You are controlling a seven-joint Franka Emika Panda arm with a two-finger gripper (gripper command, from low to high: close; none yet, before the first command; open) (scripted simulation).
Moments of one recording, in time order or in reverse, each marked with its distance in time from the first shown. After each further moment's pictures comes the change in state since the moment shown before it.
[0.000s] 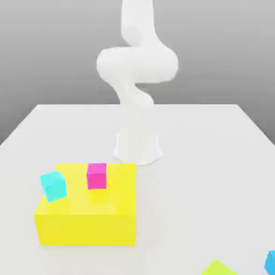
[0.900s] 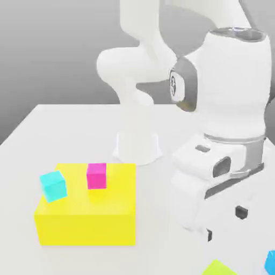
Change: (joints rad) arm 0.187 0.985 0.057 0.067 -0.022 0.259 -0.393
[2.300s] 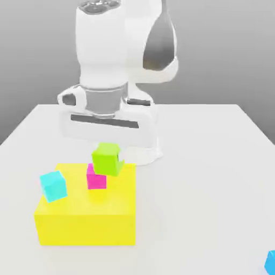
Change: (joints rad) arm -0.345 -0.727 -0.153 -0.550 -0.026 -0.255 0.686
